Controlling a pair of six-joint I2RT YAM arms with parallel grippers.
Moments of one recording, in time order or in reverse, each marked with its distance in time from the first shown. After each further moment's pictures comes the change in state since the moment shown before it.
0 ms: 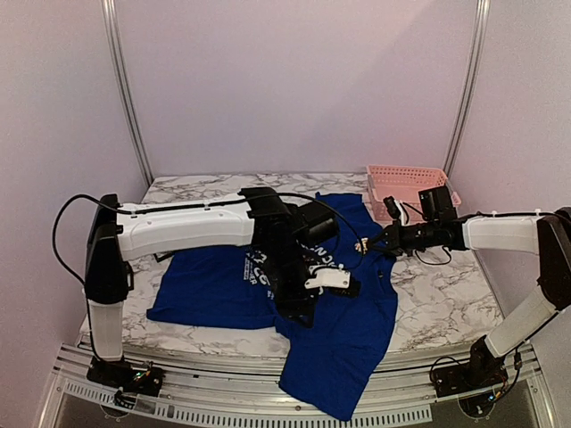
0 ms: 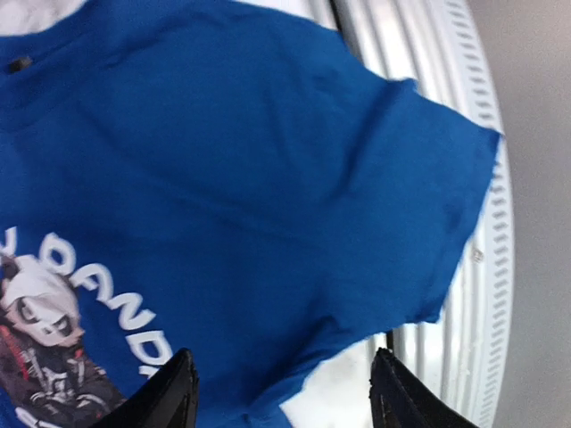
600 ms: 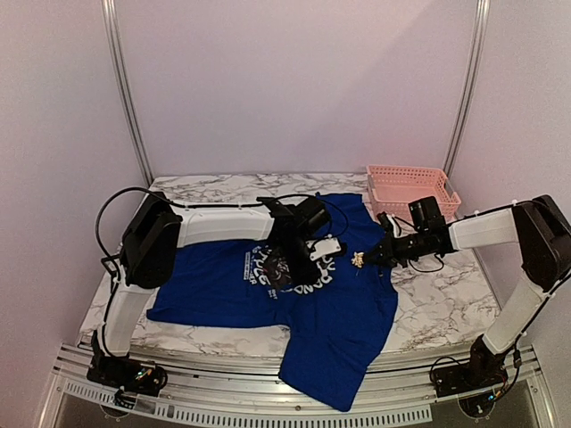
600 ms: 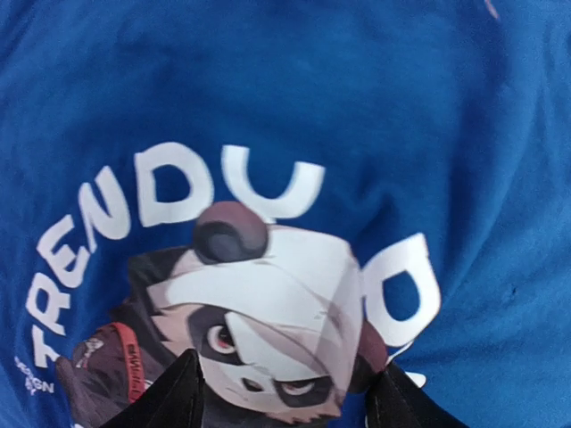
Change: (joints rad) left arm 0.197 0.259 0.040 0.367 -0.322 -0.177; right arm 0.002 0.151 0.002 0.023 -0.014 0.000
